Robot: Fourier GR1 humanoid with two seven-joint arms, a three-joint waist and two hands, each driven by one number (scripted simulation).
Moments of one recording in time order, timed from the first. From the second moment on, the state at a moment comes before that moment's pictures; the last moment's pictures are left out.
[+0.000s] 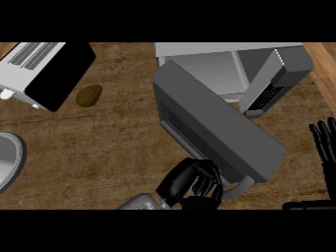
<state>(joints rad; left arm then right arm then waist) -0.44 0.02 -0.95 -1.10 0.18 0.33 -0.23 0.15 -0.21 -0.16 -1.62 -0.20 0.31 -0.50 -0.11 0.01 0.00</state>
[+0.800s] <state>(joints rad) -0.71 0.01 -0.93 -1.01 0.48 0.55 -0.29 0.13 -0.31 -0.11 -1.80 -0.34 0.48 -0.38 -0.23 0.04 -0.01</state>
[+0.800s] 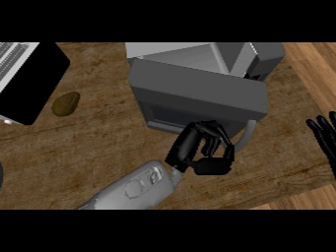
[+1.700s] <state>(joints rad) -0.89 0.00 -0.75 -0.85 0.75 0.59 -0.40 0.09 -0.37 -0.12 -1.89 -0.49 0.52 -0.28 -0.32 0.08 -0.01</state>
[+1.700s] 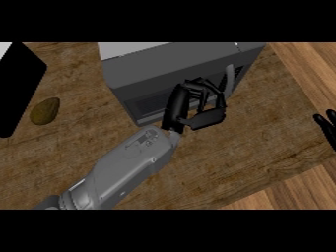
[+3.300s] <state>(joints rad) -0.90 0.00 -0.77 -0.80 0.92 0.57 -0.66 0.01 -0.47 -0.18 -1.95 -0.67 0.51 -0.15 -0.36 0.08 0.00</state>
